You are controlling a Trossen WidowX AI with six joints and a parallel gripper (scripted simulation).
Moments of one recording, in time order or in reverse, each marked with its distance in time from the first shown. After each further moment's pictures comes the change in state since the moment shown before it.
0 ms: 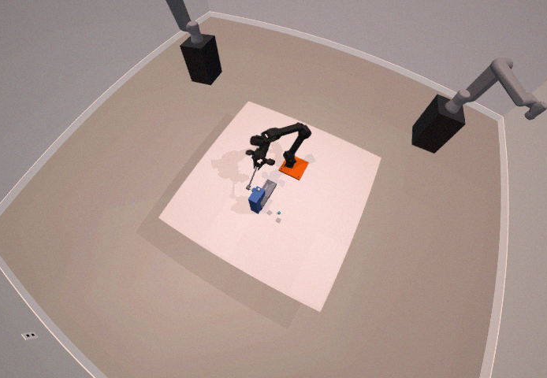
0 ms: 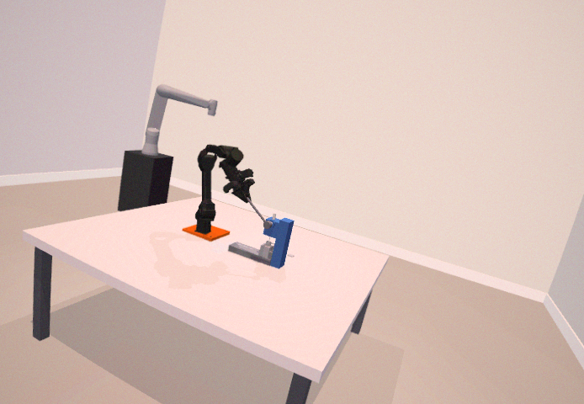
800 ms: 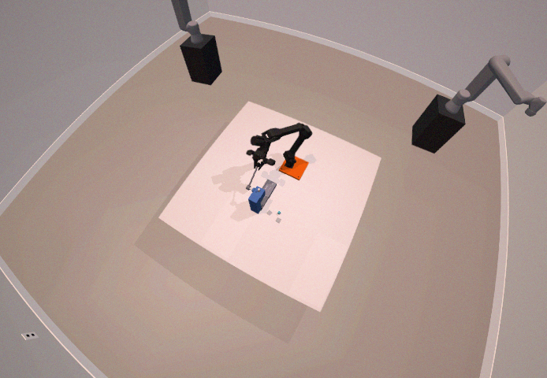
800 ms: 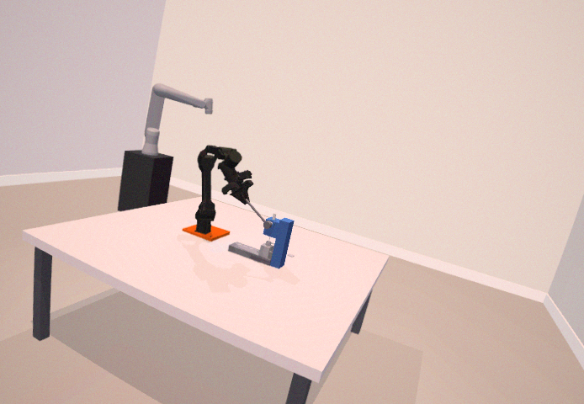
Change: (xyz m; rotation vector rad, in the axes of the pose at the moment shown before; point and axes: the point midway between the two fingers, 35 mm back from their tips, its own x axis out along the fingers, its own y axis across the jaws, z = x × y) arm 0.002 0.000 -0.010 -0.001 -0.001 -0.001
